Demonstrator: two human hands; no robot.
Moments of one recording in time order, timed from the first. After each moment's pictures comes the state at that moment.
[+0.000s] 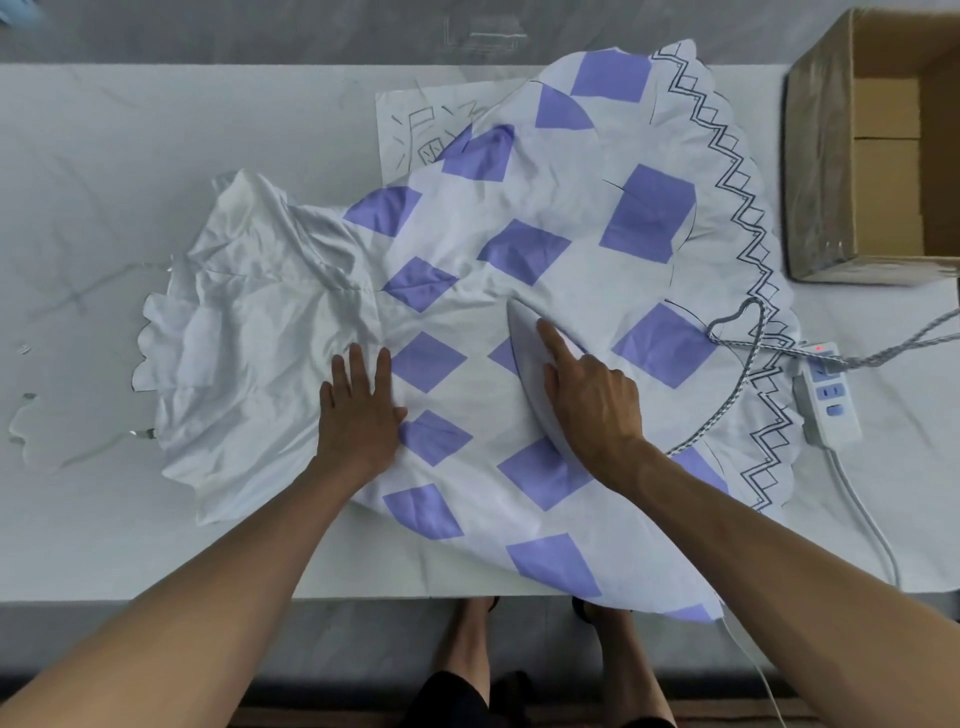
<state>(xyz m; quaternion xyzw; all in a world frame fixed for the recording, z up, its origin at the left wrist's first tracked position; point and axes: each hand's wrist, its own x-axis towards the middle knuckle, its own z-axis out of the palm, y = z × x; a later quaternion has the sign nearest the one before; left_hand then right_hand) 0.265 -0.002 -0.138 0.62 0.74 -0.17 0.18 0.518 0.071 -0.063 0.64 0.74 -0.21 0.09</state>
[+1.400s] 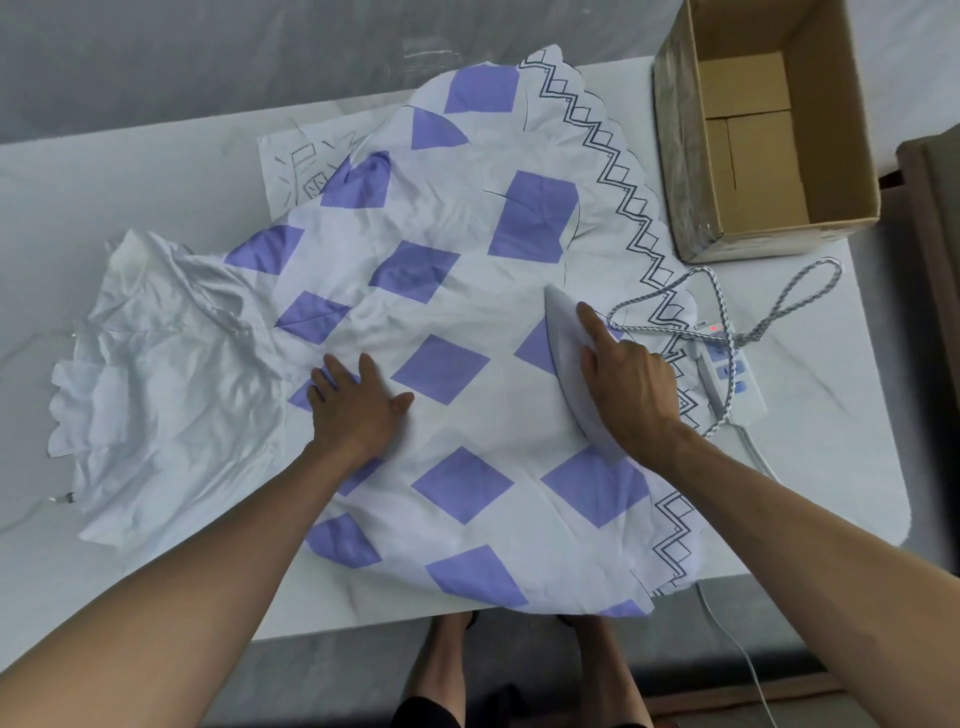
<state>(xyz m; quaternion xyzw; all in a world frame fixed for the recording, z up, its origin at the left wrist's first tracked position) 0.381 0.072 -0.111 0.54 0.77 -0.19 0.28 0.670 0.101 -0.062 0.71 0.68 -0.19 0.04</state>
